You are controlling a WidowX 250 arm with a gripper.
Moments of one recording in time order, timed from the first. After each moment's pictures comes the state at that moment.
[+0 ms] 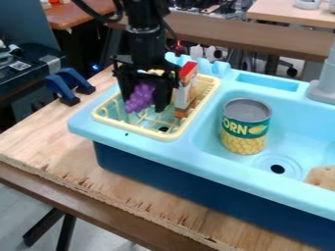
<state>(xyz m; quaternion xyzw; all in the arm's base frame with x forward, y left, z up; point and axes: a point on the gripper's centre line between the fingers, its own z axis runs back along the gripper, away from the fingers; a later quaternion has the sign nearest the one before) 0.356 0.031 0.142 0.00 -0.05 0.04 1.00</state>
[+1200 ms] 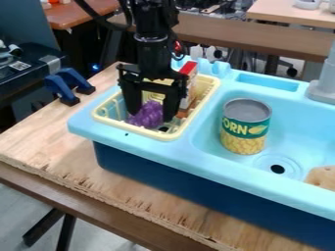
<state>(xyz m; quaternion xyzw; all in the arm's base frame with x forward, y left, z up) 0.352 0.020 0.132 0.00 -0.03 0.06 1.00</state>
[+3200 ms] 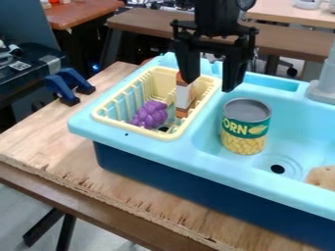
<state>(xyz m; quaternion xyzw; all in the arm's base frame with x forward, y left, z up) 0.340 -0.065 0.203 -0.04 -0.06 -0.07 1.00</state>
